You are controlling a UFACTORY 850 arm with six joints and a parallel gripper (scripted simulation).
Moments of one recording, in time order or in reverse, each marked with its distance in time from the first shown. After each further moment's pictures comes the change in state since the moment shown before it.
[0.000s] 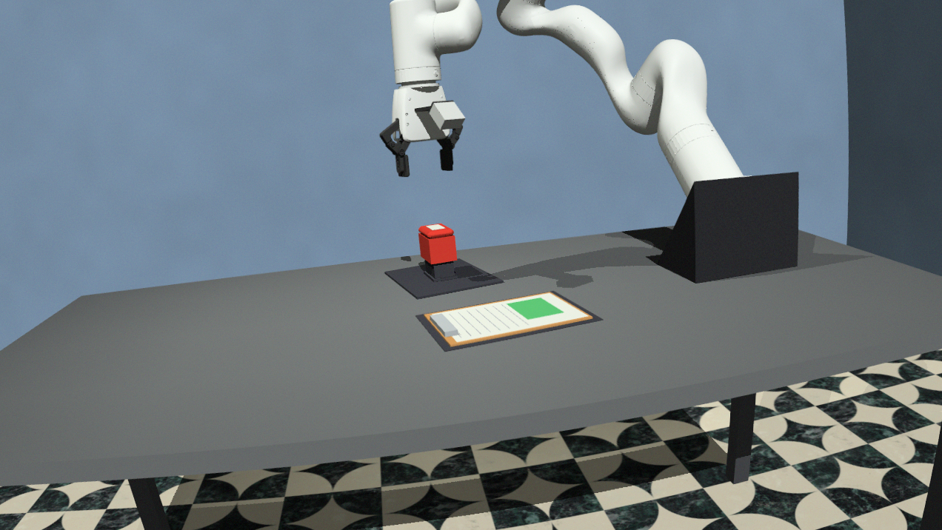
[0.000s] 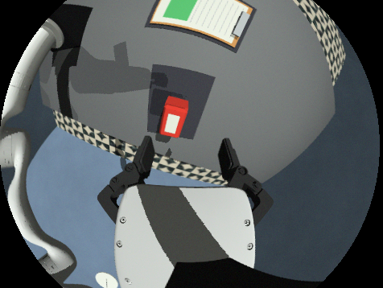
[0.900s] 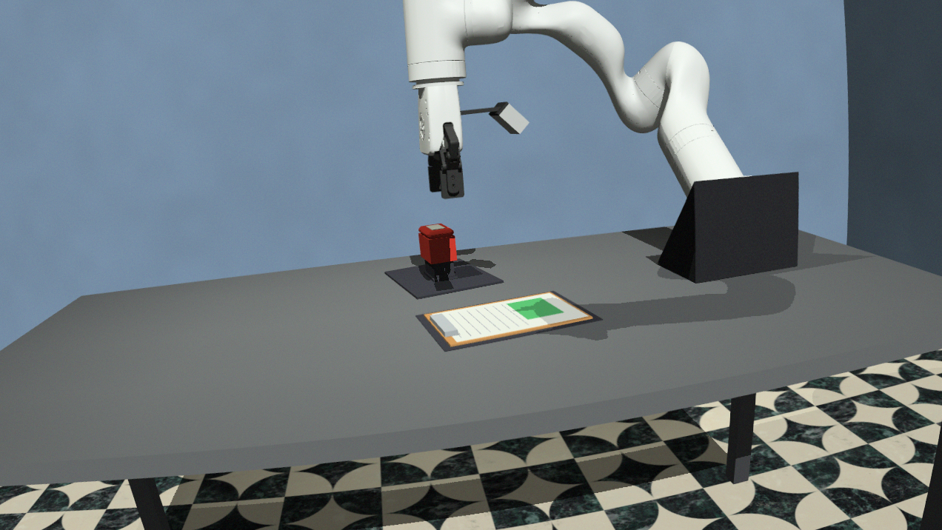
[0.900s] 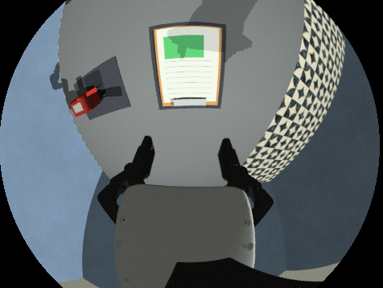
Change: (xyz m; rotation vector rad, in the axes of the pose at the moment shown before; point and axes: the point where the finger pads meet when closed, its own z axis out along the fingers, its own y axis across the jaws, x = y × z) arm 0.232 0.100 0.010 -0.005 -0.001 -1.219
